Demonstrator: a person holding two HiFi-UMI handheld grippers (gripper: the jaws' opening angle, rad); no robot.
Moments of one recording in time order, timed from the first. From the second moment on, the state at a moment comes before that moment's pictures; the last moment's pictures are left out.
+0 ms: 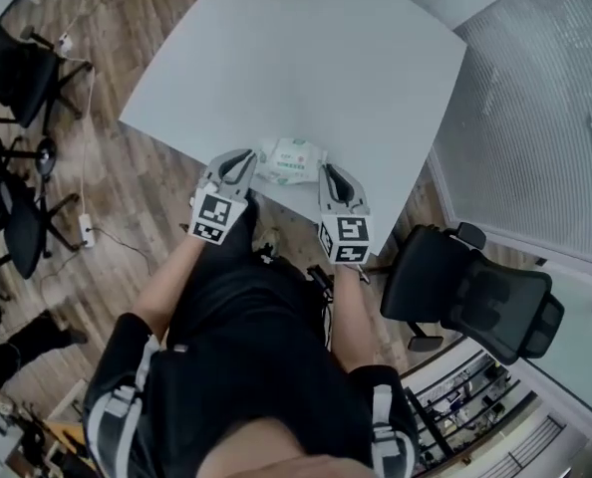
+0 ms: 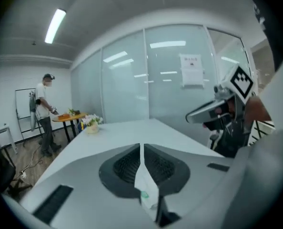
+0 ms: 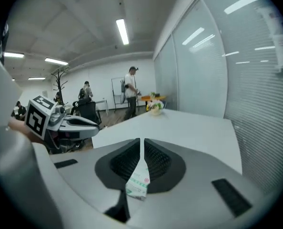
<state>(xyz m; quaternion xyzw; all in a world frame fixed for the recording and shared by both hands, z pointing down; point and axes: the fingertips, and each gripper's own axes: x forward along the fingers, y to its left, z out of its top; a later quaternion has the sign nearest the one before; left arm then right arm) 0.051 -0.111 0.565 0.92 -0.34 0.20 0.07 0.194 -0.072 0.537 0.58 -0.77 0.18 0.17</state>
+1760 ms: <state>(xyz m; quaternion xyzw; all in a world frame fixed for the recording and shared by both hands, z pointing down) -0.036 -0.002 0.398 0.92 -0.39 0.01 0.08 0.115 0.052 0.402 0.67 -0.73 0.12 0.02</state>
